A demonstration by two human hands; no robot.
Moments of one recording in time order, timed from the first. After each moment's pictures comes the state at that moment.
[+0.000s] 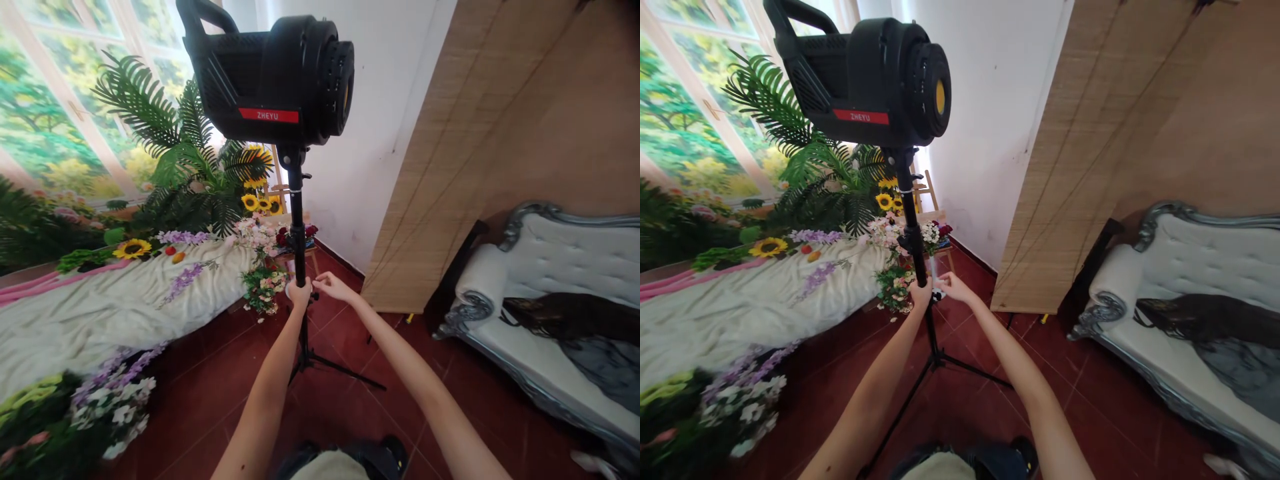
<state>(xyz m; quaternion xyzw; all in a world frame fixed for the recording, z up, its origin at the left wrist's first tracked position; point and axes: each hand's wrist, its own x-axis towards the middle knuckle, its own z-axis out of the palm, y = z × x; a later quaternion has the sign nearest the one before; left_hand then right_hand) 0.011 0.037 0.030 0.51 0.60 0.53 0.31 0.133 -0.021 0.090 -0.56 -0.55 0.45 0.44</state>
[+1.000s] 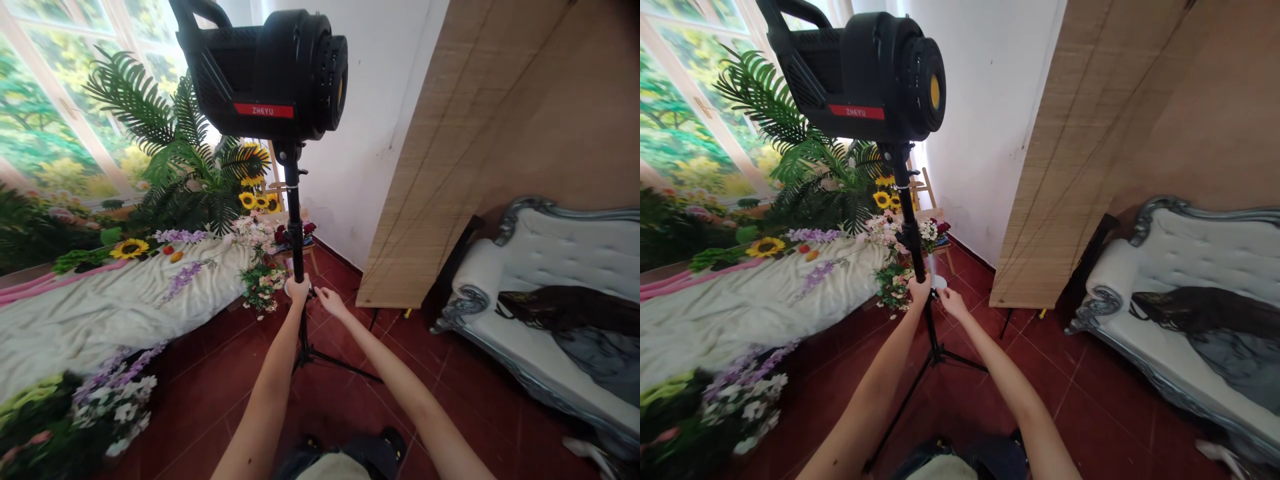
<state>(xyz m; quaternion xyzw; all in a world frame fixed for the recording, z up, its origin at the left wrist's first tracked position) 0.012 0.040 0.025 0.51 0.61 0.53 0.30 0.110 -0.048 0.037 -0.64 -0.48 0.41 0.44</state>
